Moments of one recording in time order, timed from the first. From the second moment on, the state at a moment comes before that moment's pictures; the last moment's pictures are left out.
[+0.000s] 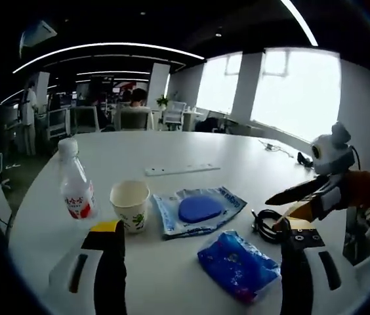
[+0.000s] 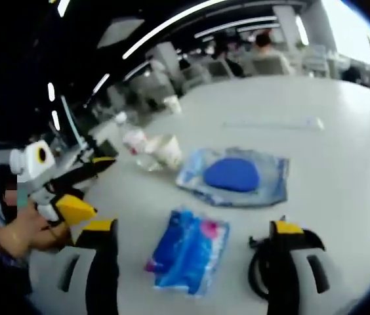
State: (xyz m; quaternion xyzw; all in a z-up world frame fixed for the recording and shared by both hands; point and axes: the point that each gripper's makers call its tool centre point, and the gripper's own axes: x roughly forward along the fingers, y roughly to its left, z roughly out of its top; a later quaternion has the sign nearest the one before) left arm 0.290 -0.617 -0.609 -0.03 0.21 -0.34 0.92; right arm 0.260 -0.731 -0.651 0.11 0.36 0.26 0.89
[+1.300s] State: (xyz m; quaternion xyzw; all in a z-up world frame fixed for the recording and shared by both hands) left arm 0.255 -0.587 -0.609 -0.01 0.20 -0.34 0.92; right arm 0.241 -0.695 -0.711 0.06 0.39 0.26 0.88
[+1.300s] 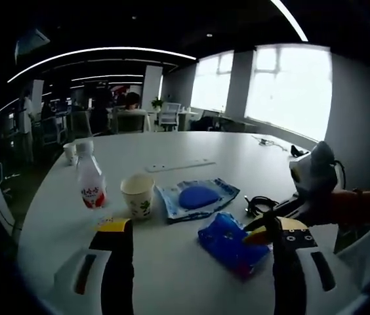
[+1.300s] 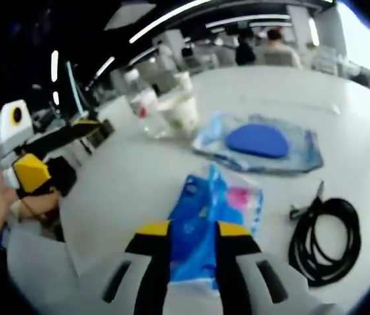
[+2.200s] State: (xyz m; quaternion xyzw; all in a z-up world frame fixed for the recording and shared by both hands) left arm 0.252 -0.581 -0.629 0.00 0.22 -0.35 0.91; right arm 0.228 -0.675 -0.694 0.02 0.38 0.34 0.86
